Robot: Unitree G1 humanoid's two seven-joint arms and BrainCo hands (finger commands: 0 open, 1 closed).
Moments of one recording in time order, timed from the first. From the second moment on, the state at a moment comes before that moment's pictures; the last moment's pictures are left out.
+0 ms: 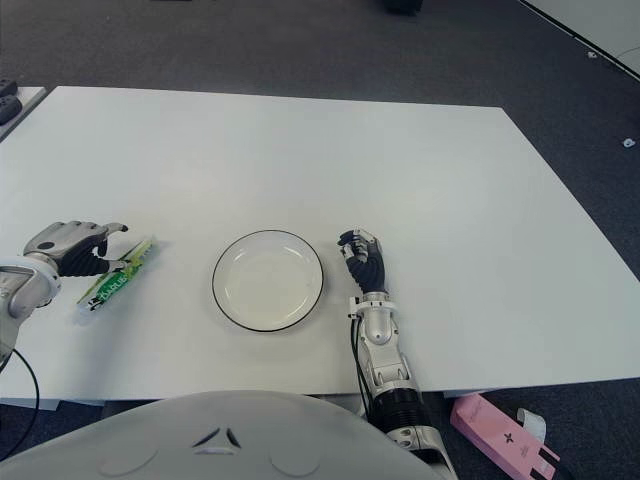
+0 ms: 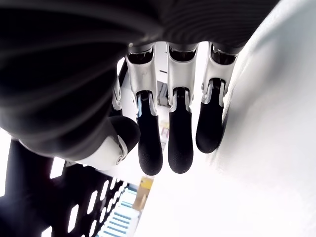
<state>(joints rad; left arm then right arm) 0.22 0.91 -0.09 -0.09 0.82 0.08 -0.30 0.14 -0.10 0.08 0.31 -0.25 -0.32 -0.22</state>
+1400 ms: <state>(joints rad) 0.19 0.96 -0.07 -0.16 0.63 0.08 -0.64 0.16 -0.10 0.08 0.29 -0.24 -0.32 -0.21</state>
